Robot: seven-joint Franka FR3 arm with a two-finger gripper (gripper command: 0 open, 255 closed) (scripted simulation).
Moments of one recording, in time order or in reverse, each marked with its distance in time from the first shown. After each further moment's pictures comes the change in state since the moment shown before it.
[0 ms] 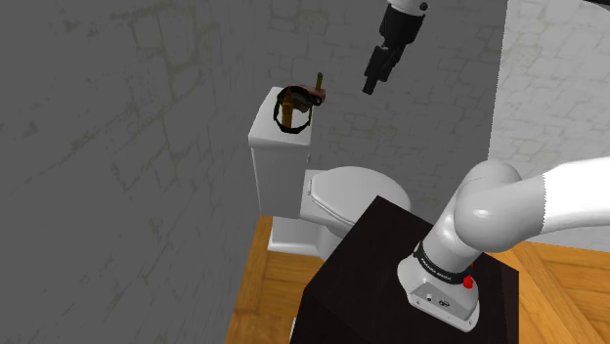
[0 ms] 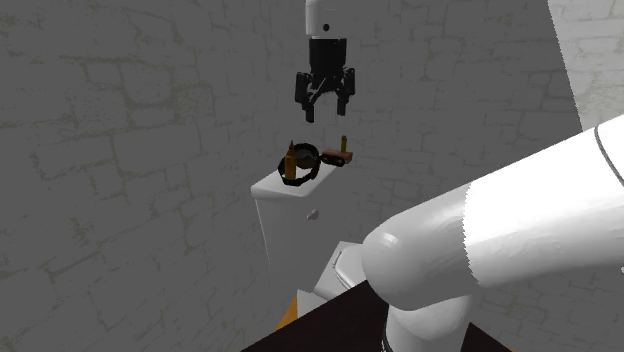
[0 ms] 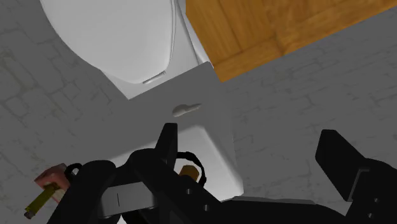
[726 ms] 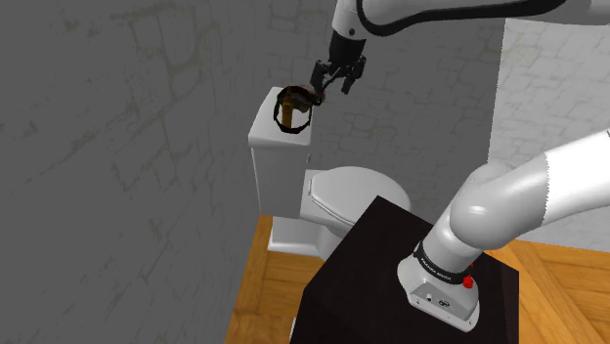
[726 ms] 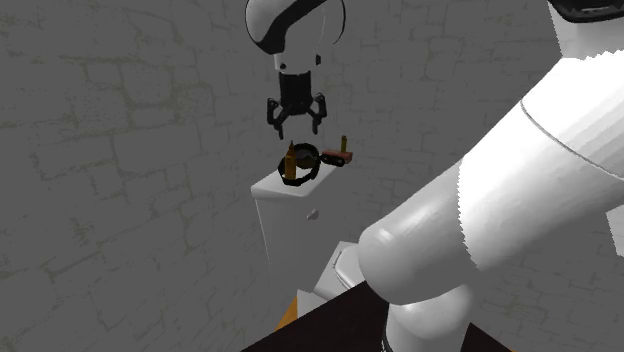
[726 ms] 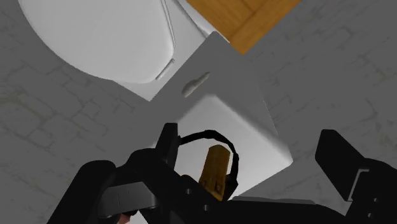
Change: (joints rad) arm -0.098 0.270 0.125 0.019 0.016 0.287 0.388
